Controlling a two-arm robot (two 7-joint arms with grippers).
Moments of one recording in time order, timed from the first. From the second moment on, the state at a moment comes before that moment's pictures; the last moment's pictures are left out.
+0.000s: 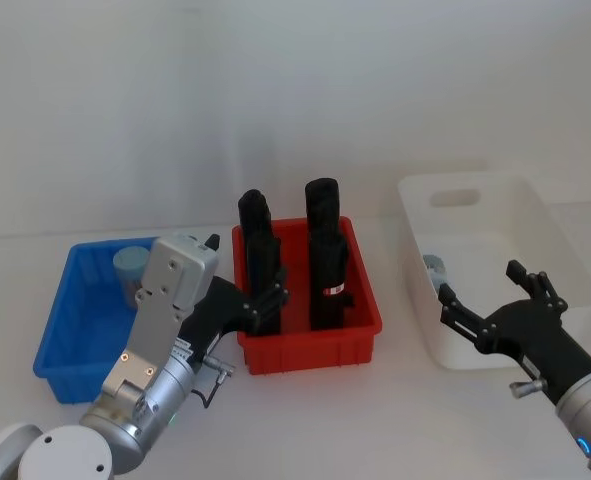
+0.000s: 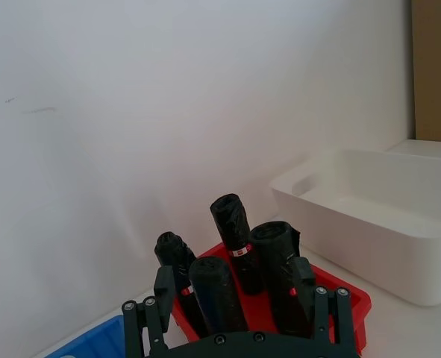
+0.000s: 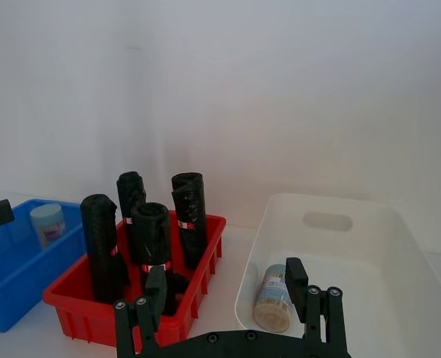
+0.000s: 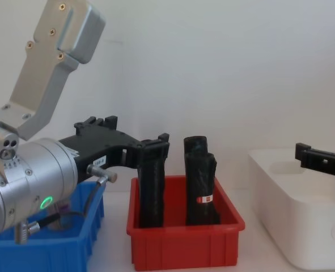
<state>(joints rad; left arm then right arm) -0.24 0.38 0.45 -1.63 -0.20 0.01 -0.01 -0.01 0.34 -0.23 -1.77 0.29 0.03 0.07</state>
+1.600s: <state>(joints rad) -0.24 0.38 0.45 -1.63 -0.20 0.01 -0.01 0.44 0.14 -0.29 -1.12 0.14 -0.07 0.44</state>
